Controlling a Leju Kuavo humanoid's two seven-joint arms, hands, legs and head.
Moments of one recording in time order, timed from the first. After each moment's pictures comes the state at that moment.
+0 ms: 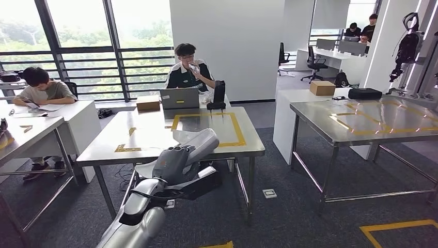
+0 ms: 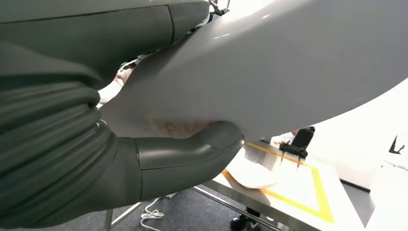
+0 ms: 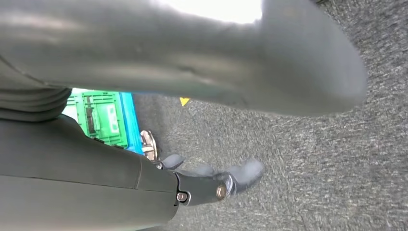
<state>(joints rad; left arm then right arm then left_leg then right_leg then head) -1.08 -0.27 -0.45 -0.46 -1.01 0.10 -0.37 -0.07 0.13 -1.15 -0.17 1.23 0.05 -0.18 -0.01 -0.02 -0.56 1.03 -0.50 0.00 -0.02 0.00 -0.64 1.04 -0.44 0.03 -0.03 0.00</state>
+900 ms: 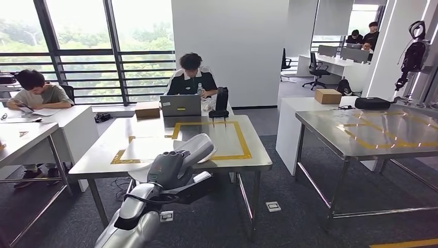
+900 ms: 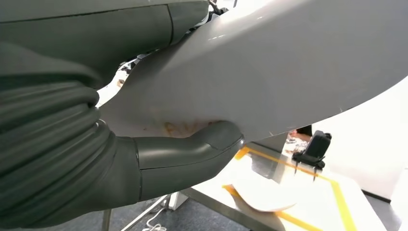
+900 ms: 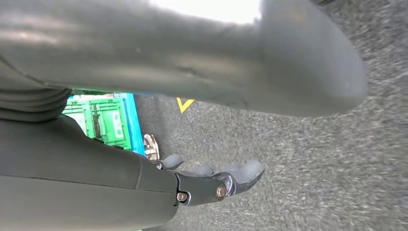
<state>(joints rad) -1.06 -0.25 -0.44 -0.46 -1.03 0.09 -0.37 -0.07 0.13 -1.15 -0.17 1.23 0.05 -0.16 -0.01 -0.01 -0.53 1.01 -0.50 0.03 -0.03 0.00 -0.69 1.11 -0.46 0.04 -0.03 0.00</state>
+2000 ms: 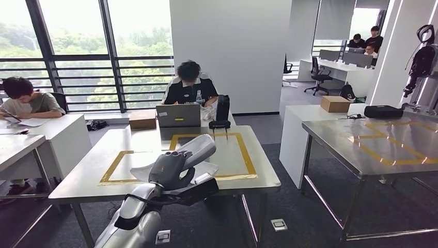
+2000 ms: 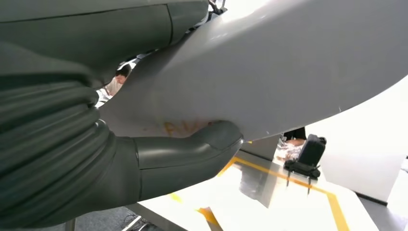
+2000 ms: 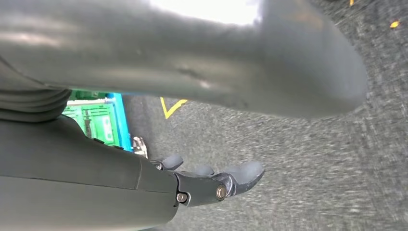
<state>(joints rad) -1.08 -0.26 -0.44 -0.45 -1.04 0.07 -0.38 -0.07 0.14 -1.15 -0.17 1.23 0.05 -0.17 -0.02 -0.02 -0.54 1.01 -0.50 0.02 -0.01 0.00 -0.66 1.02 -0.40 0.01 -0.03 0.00</state>
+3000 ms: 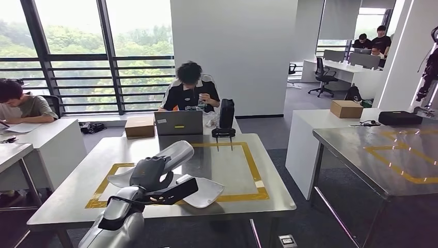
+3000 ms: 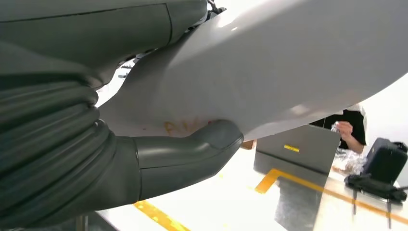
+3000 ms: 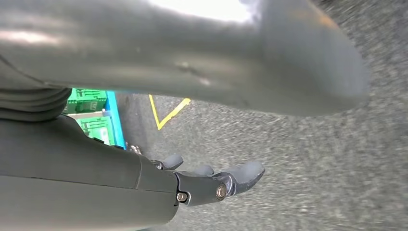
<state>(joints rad) -1.07 -0.16 -0.42 -0.41 -1.09 0.08 -0.33 -0.07 0.14 -1.16 -0.17 1.21 0.04 -0.17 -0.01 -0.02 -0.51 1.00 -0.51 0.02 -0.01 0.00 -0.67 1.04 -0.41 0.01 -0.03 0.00</state>
